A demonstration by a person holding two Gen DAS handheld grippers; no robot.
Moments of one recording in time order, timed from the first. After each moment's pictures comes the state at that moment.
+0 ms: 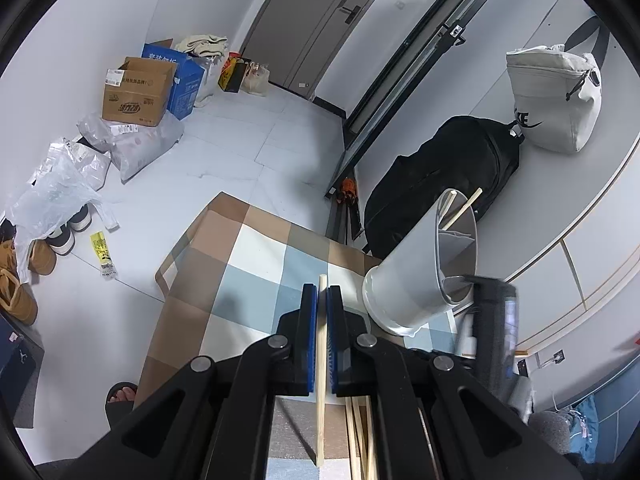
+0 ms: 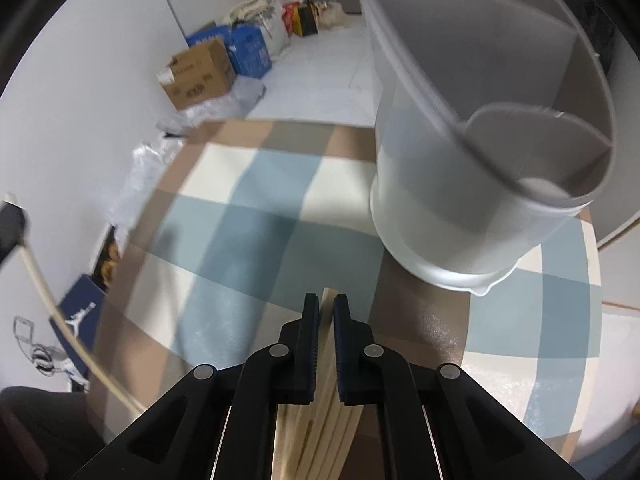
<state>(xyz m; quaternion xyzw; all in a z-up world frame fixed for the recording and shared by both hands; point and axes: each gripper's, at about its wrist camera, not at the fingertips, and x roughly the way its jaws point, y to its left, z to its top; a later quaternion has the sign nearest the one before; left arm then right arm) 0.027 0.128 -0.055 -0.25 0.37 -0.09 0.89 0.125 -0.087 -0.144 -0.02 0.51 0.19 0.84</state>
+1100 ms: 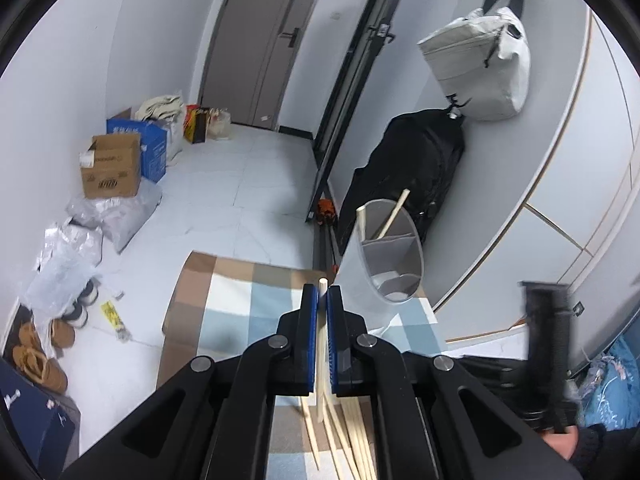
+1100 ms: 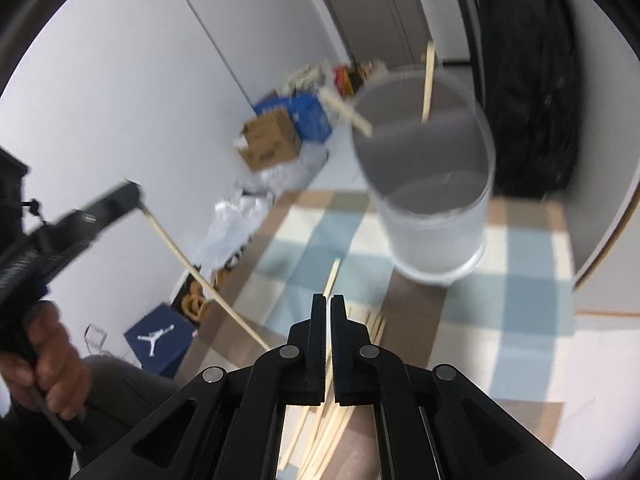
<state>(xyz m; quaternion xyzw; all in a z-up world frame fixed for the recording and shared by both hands) -0.003 0.086 0.004 -0.15 0.33 -0.11 0.93 0.072 -0.137 -0.092 0.05 0.45 0.30 0.84</state>
